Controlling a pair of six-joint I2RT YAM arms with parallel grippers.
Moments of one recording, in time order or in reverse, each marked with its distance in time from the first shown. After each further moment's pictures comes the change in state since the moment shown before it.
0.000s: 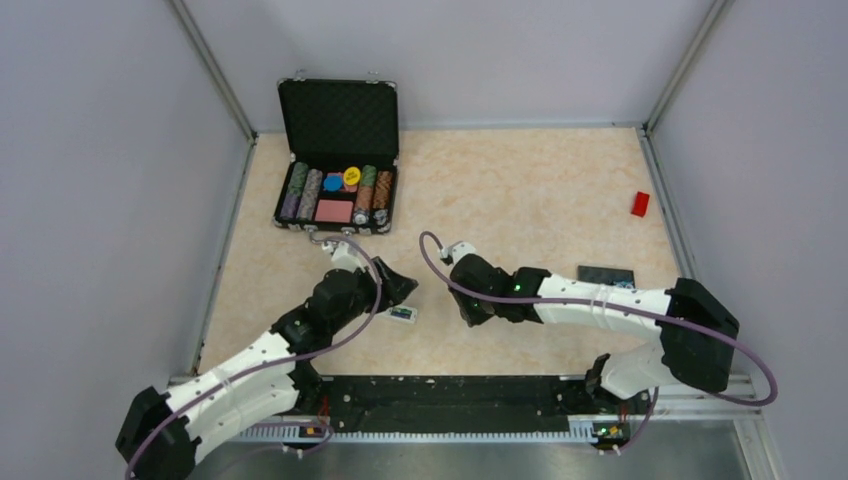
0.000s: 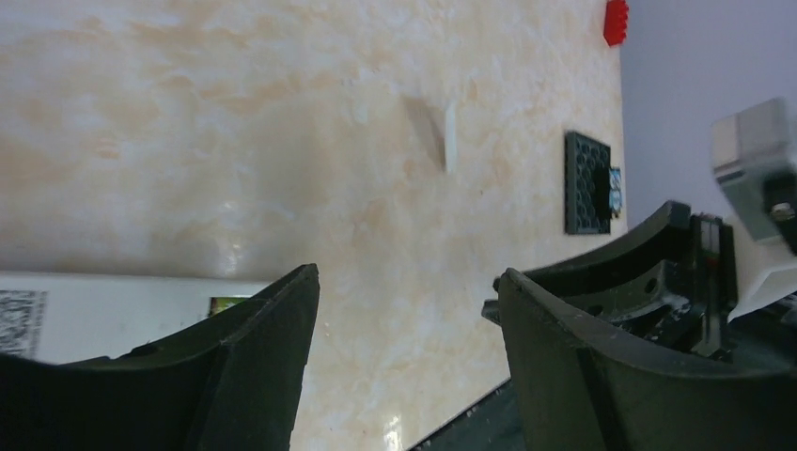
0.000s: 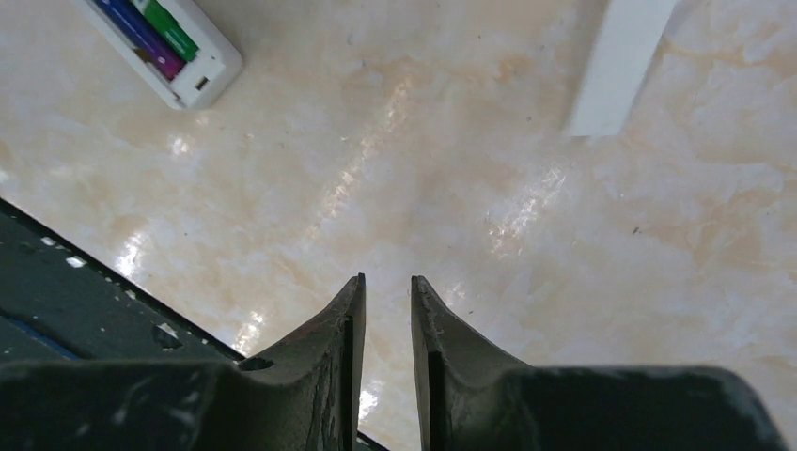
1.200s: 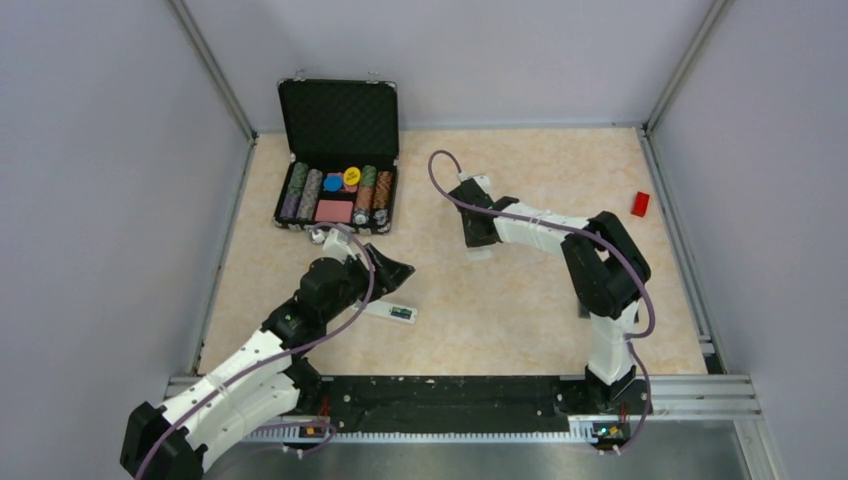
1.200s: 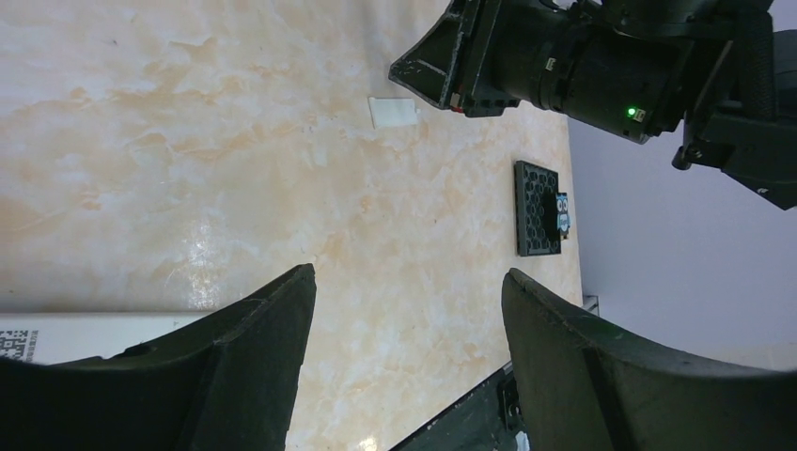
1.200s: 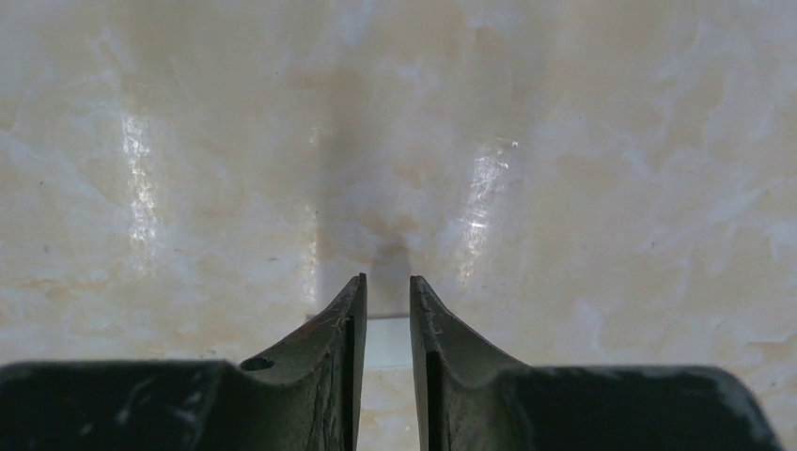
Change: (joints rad) left arm 0.109 0.015 0.075 0.009 0.160 0.006; right arm -0.406 0.518 0.449 0.046 0.164 -0.006
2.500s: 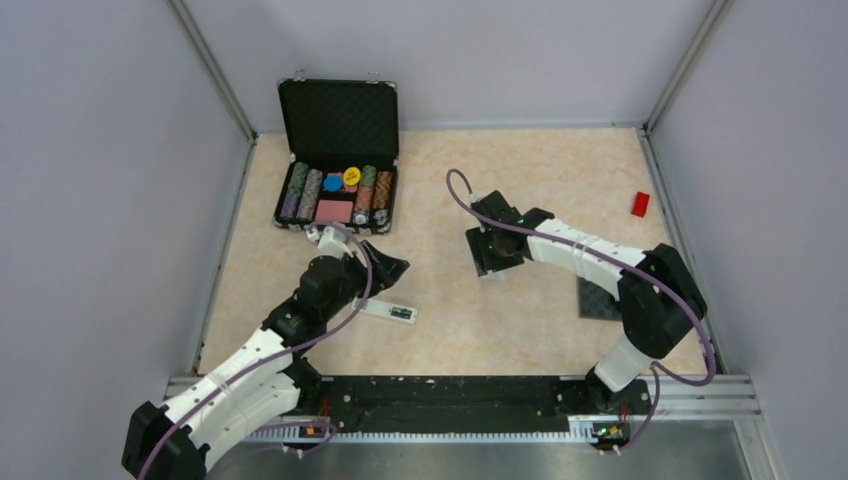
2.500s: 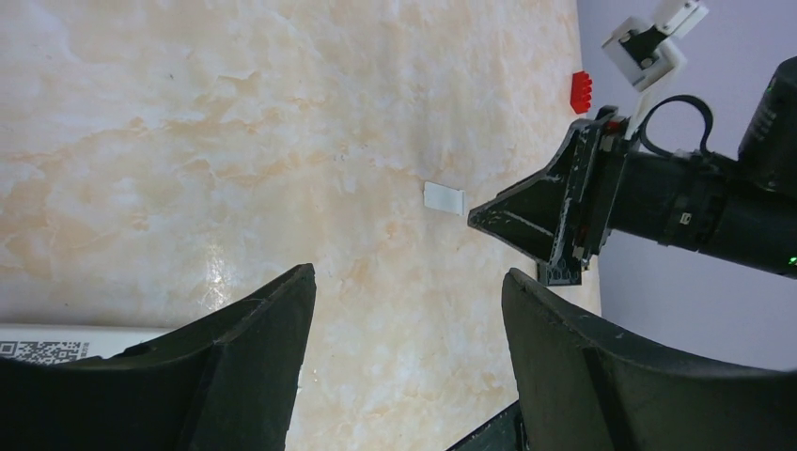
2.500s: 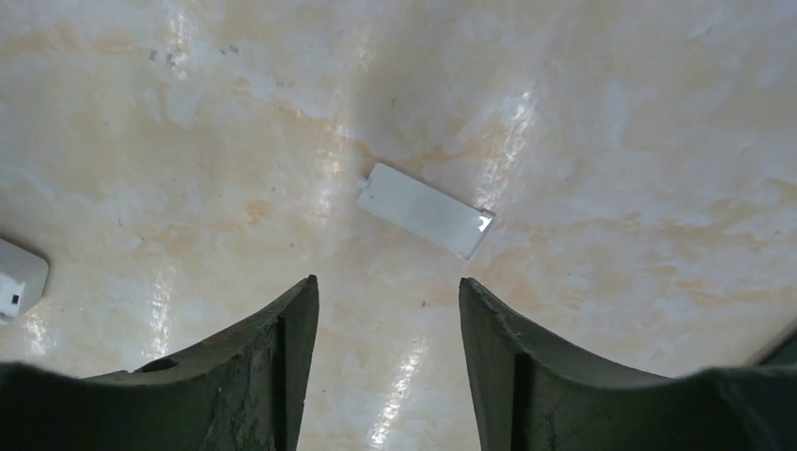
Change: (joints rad) left arm 0.029 0.012 0.000 0.004 -0.054 0.019; right arm 0.020 -0.305 -0.222 -0.188 -0.254 -0.064
